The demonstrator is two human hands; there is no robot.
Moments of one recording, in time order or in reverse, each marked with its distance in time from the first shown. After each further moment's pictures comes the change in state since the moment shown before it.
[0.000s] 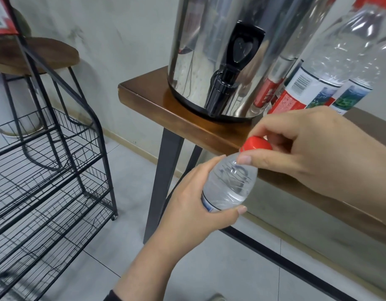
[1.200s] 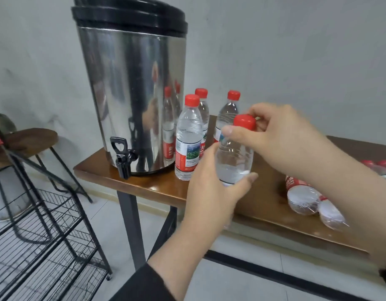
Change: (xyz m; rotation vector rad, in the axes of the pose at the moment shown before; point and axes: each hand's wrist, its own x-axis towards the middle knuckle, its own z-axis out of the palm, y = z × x) left_hand 0.044 0.179 0.143 0.119 0.066 0.177; right_hand -0.102 0.050 -0.144 0.245 0.410 0.460
